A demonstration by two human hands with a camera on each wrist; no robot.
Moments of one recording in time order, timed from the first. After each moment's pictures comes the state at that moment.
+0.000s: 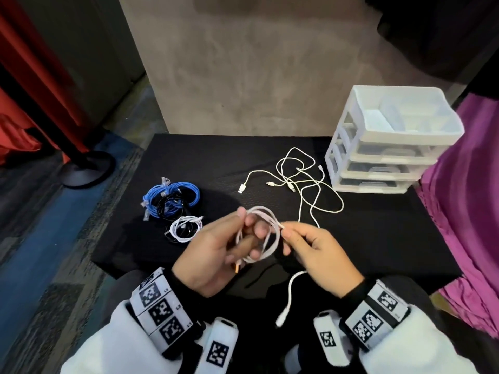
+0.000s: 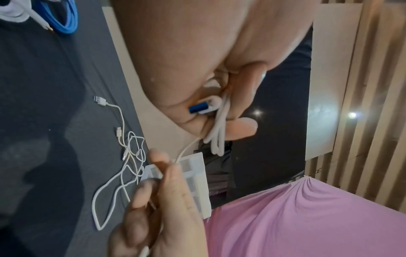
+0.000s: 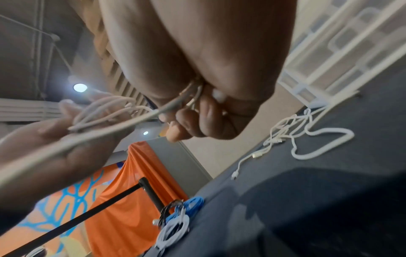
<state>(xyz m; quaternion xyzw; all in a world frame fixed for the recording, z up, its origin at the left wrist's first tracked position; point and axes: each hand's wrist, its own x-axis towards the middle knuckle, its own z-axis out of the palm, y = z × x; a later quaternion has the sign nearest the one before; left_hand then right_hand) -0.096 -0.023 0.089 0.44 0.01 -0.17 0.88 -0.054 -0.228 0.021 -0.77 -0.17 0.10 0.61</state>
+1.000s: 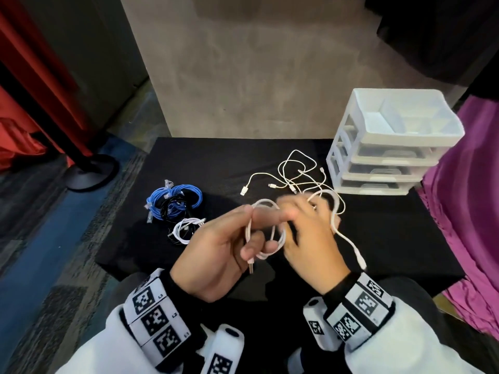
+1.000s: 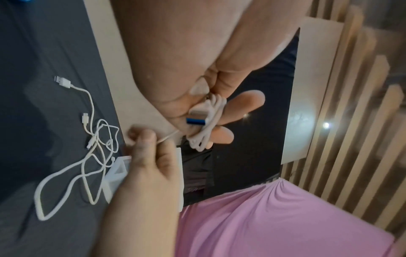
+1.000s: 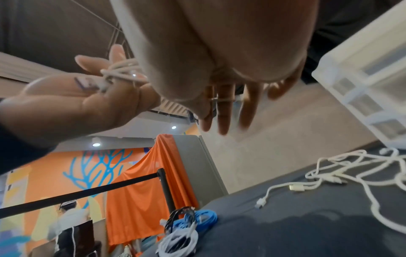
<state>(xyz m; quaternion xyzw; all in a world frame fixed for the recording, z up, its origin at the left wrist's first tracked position) -0.105 -0.027 0.124 0.46 0.01 -0.17 0.87 -0.053 -0.198 0.042 -0.91 -0.19 -0.14 0.35</state>
